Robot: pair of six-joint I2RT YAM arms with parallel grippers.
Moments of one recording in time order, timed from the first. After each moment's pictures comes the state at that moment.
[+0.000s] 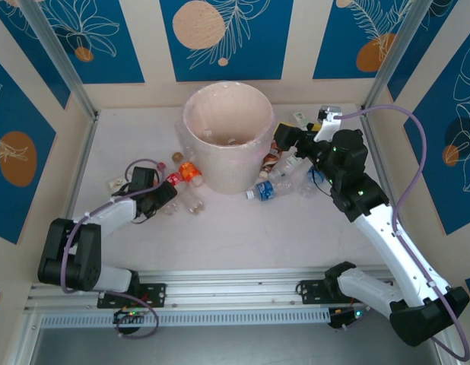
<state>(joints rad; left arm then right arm) -0.18 1.40 0.63 -0.23 0.04 -0.81 0.40 0.98 1.07 -0.22 0.01 0.43</state>
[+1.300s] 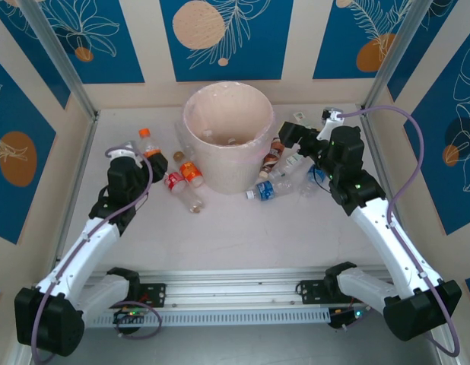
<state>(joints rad) -0.25 0.96 0.70 -0.05 -0.03 -0.66 0.32 1.03 1.05 -0.25 -0.03 0.54</state>
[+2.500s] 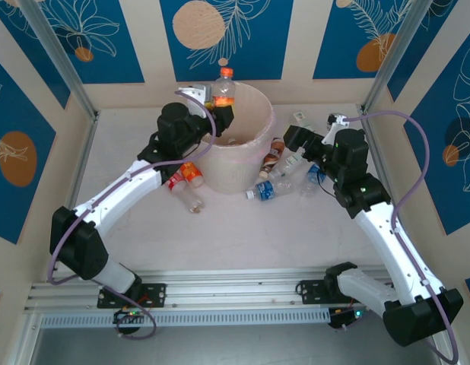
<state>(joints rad) -0.58 1.52 1.34 0.14 0.09 -0.31 0.29 0.98 1.05 -0.34 -0.05 0.61</state>
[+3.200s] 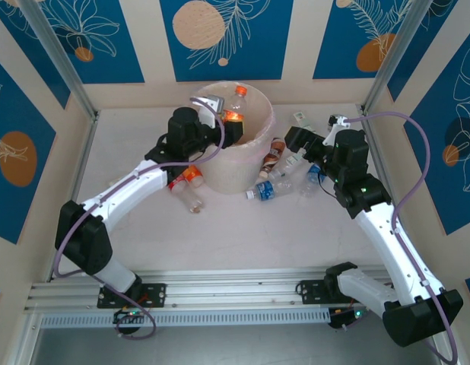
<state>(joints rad) -0.59 1.57 1.32 0.07 0.20 -0.27 0.28 0.99 1.05 -0.37 -0.05 0.61</state>
